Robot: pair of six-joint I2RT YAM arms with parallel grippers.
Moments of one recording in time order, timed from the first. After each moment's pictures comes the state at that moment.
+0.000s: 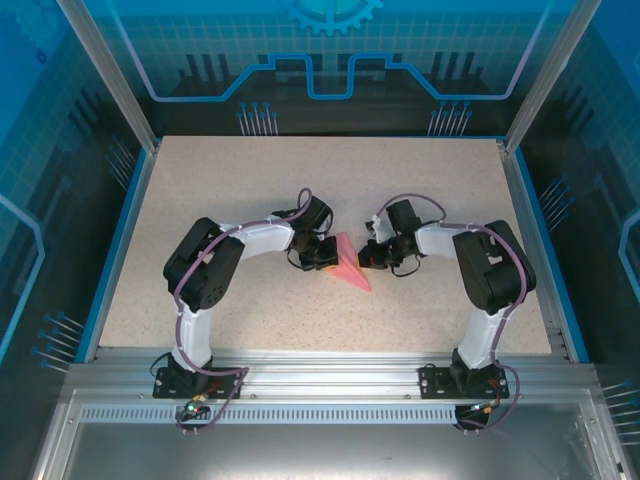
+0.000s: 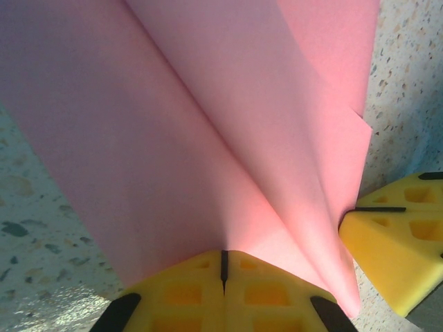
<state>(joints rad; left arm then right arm) -0.58 2.00 1.25 -0.45 0.38 -0.81 0.33 1.85 0.94 -0.28 -0.62 0.29</state>
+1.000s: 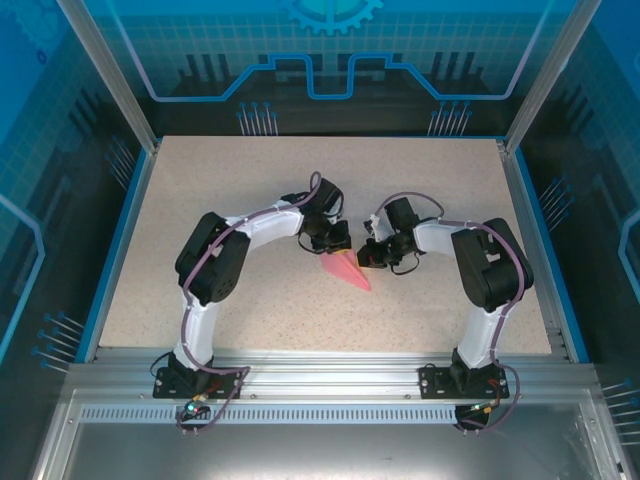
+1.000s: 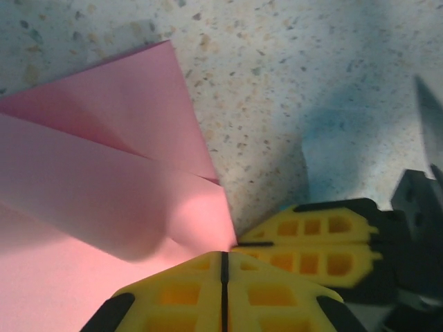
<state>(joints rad) -0.58 2.09 1.49 -0.54 0.42 -0.77 0.33 1.87 0.98 -0.33 -0.62 0.27</state>
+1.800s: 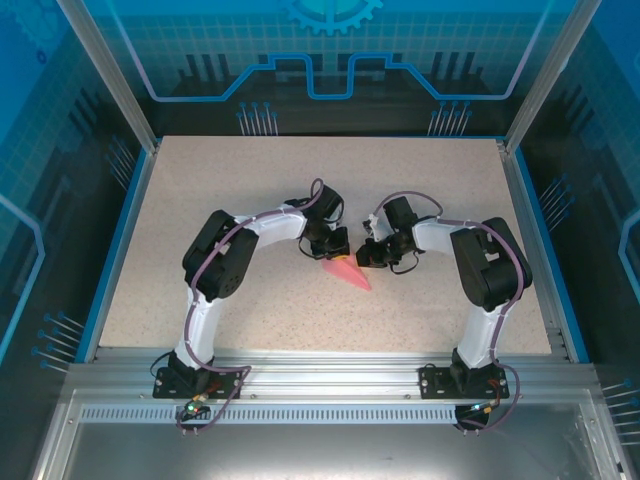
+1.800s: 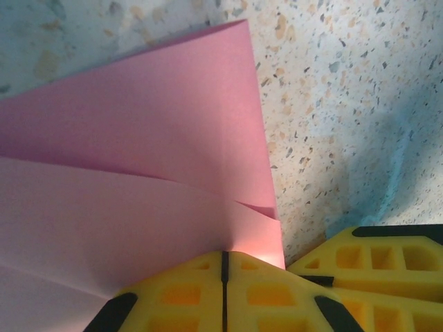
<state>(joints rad) -0.58 2.14 1.47 -0.51 0.42 -0.77 0.34 1.88 1.00 -0.36 -0.62 0.25</state>
